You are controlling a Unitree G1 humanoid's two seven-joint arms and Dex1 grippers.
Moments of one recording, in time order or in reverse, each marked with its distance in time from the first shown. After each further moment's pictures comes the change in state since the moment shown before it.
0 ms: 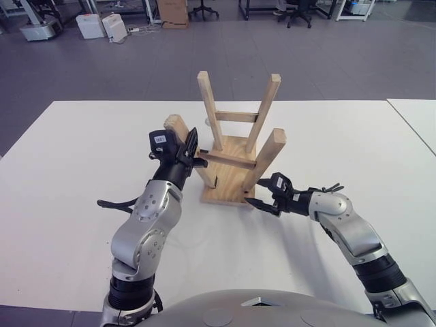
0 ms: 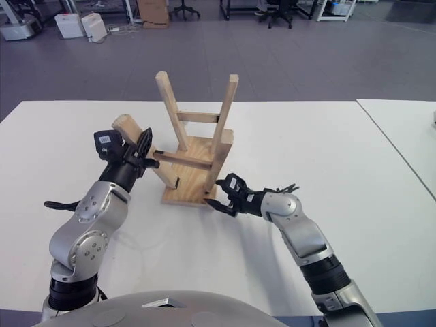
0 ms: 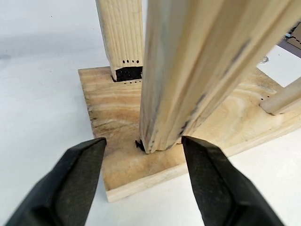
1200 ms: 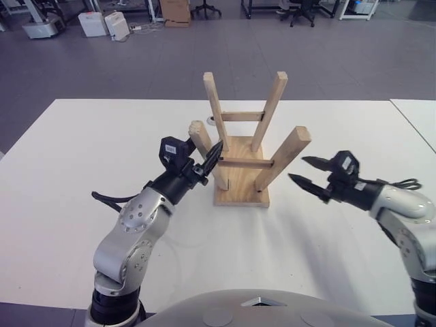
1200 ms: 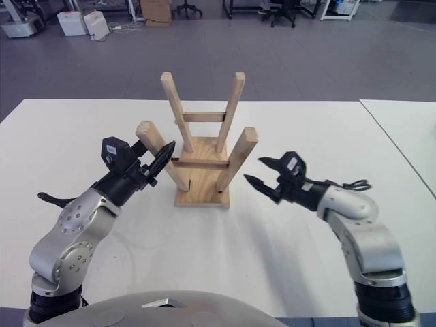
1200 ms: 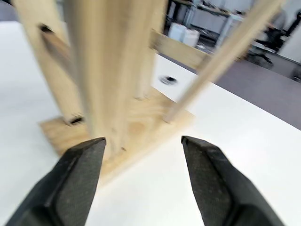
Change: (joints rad) left arm 0.030 0.125 0.036 -0.141 -0.016 0.003 -0.437; right arm 0.170 -0.184 -0.555 -0.320 0.293 0.236 -0.020
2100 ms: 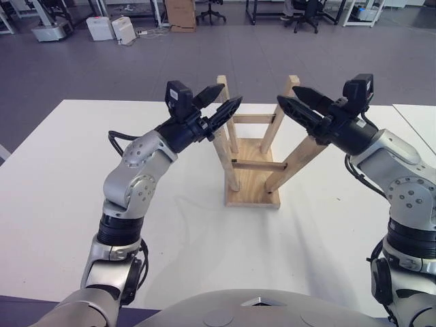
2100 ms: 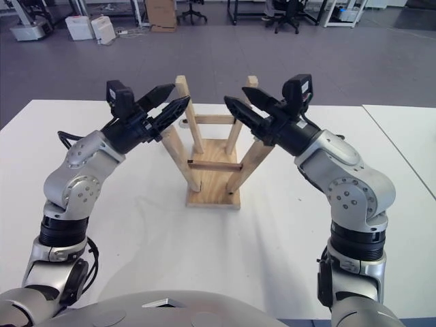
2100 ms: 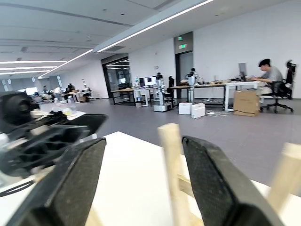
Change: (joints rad) left arm -0.430 0.044 -0.036 0.504 -0.116 -0.220 -0.240; right arm -0.476 0.182 0.100 0.058 0.495 0.173 -0.369
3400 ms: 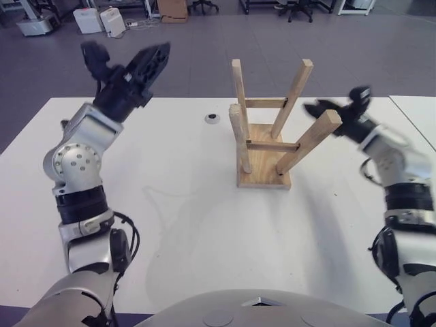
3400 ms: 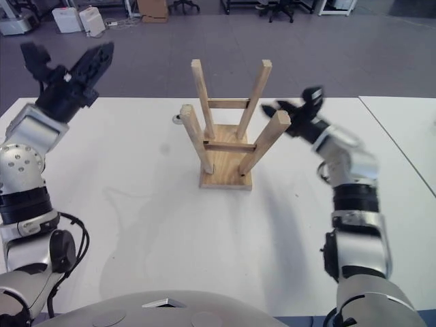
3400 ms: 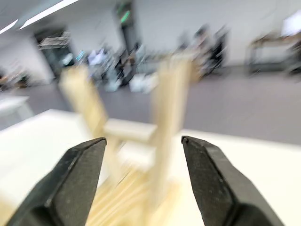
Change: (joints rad) left arm -0.106 0.142 0.472 0.223 -0.328 0.249 -0.048; right arm -0.188 -0.038 0.101 0.934 -0.365 -0.397 0.406
